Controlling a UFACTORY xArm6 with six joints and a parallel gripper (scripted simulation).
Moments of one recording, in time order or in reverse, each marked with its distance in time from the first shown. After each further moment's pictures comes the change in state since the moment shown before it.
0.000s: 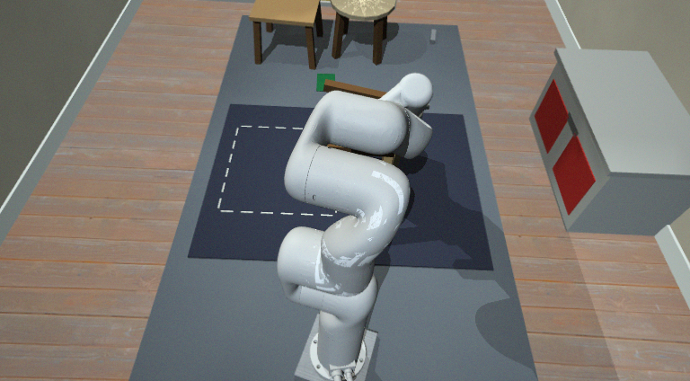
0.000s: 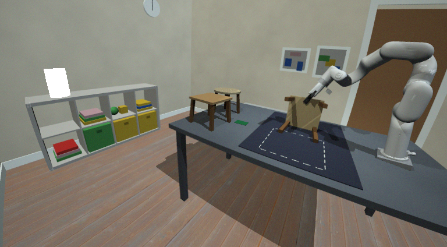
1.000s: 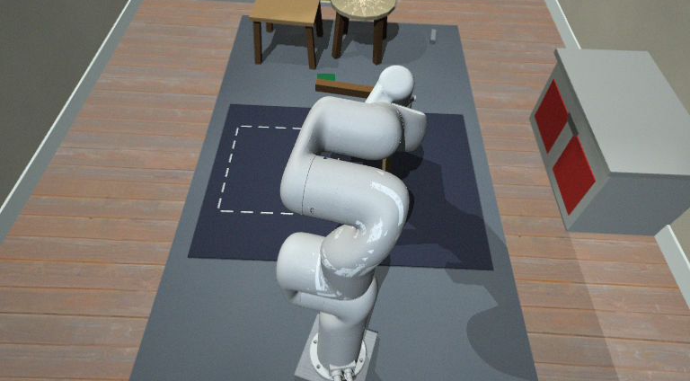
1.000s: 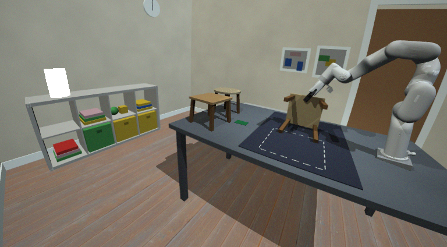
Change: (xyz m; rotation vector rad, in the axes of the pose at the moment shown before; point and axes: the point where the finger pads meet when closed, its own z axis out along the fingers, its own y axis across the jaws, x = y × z) arm -0.009 0.022 -0.016 0.076 -0.003 -0.049
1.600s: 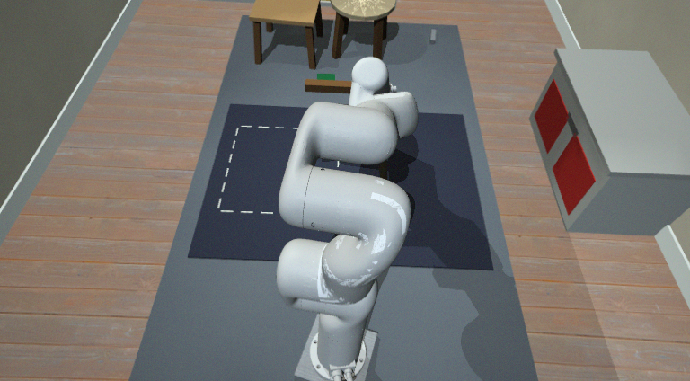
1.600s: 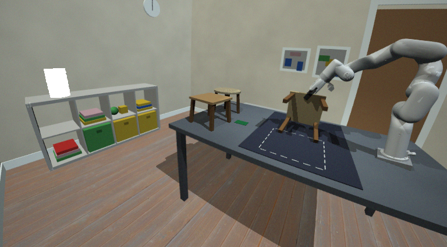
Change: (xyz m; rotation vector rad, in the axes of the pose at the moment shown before) arm -0.012 0.029 -0.020 0.096 -0.002 -0.065
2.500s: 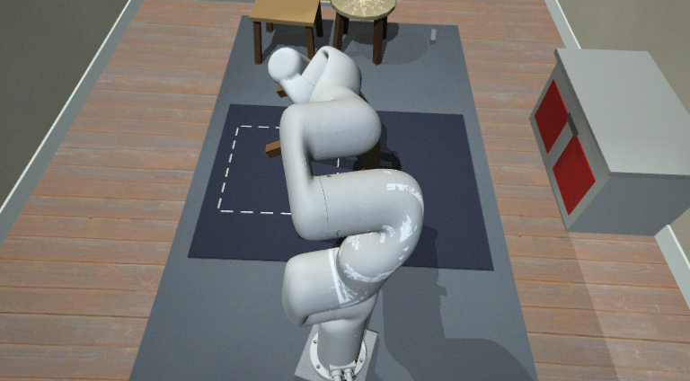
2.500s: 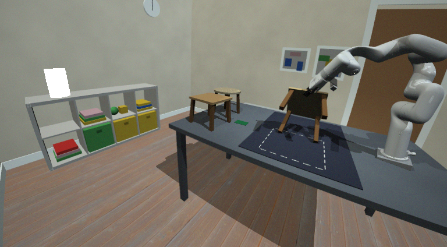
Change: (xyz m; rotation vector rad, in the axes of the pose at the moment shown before) arm -0.030 0.088 -0.048 0.291 -0.011 -0.177
